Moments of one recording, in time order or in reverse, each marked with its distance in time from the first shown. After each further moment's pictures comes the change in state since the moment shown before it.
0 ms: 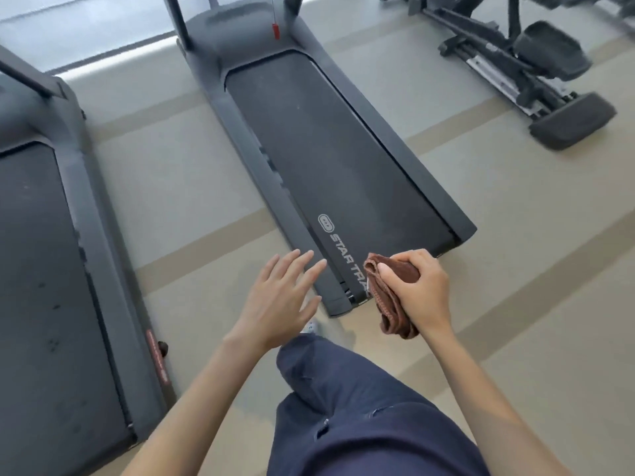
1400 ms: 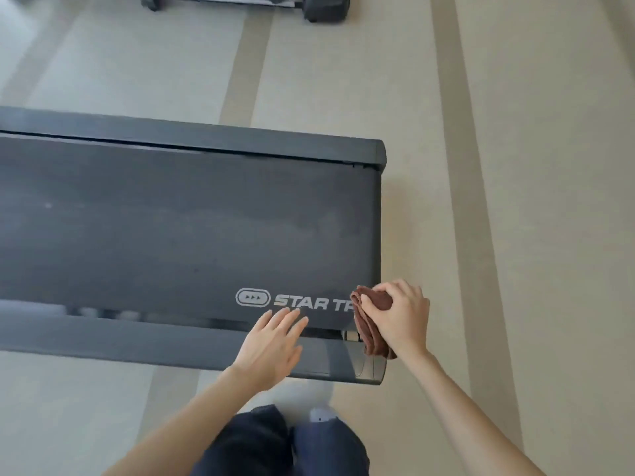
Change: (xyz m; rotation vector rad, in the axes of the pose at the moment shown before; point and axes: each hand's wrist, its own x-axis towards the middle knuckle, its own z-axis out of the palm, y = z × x) left_hand 0.383 -0.171 0.335 0.145 -0.388 1.001; right_hand 0.174 0.289 0.265 -0.394 0.674 0.647
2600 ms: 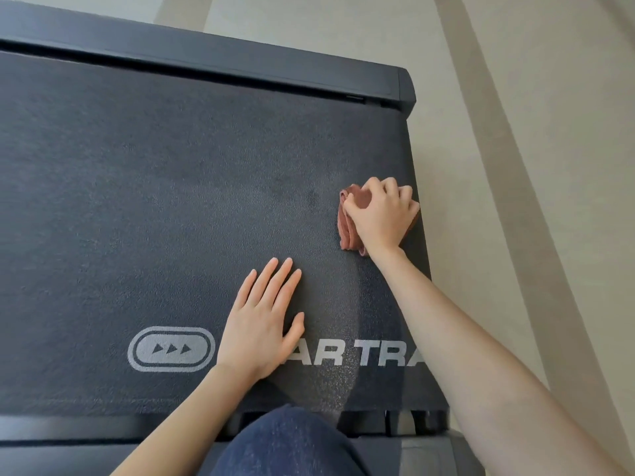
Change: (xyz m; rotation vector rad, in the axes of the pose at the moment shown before) left_hand 0.204 -0.133 0.289 -0.064 0.355 -0.080; right_hand 0.210 0.133 0.342 -0.332 0.284 0.020
